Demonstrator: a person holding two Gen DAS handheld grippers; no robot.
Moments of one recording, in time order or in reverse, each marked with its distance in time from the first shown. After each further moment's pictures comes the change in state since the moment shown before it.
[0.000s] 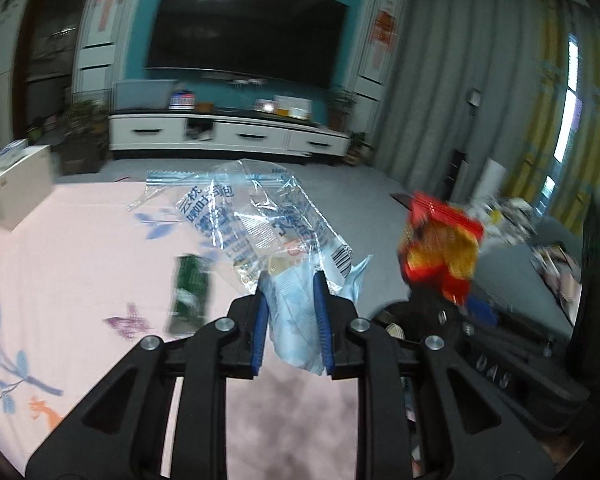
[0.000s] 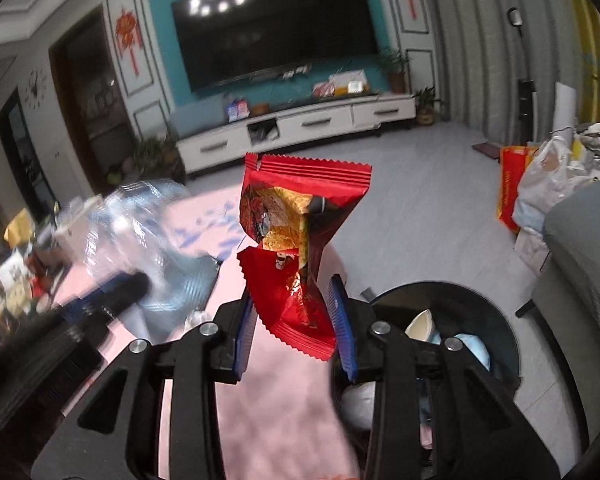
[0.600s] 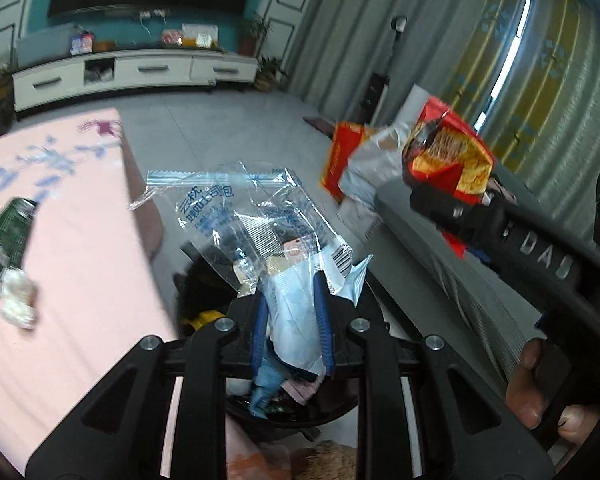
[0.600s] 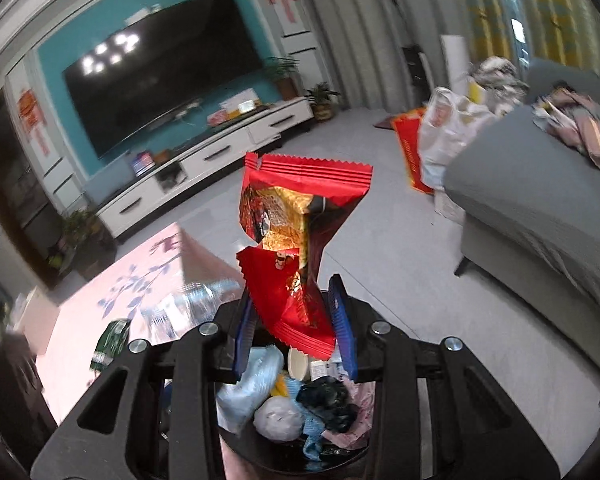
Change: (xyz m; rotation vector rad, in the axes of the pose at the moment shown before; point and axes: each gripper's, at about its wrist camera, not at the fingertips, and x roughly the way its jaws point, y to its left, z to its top) left arm 0.092 -0.125 -0.041 0.048 0.280 -0.285; right arm -0.024 -0.134 -0.005 0.325 -0.053 -0.242
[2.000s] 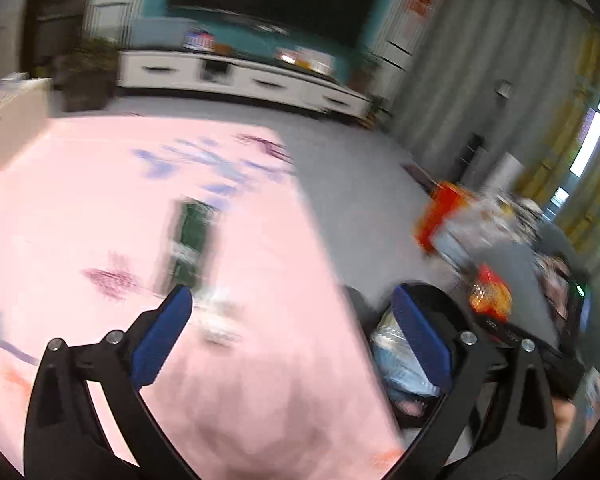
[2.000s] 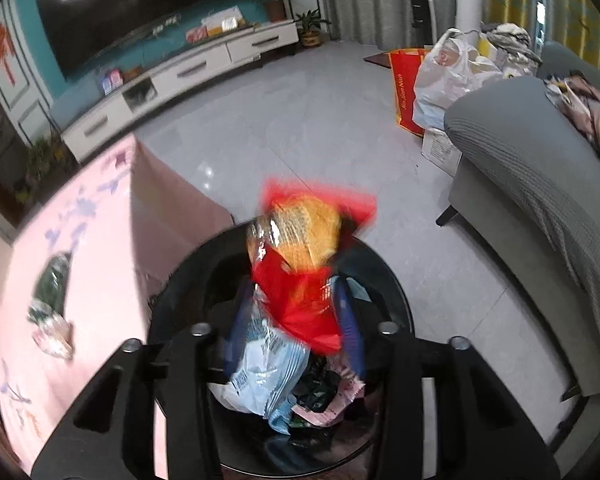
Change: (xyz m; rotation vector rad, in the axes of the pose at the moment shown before) left arm -0.102 0.173 0.011 -0.270 -0.148 0.333; right arm 0.081 0.018 -0.029 -0.133 0.297 -0.131
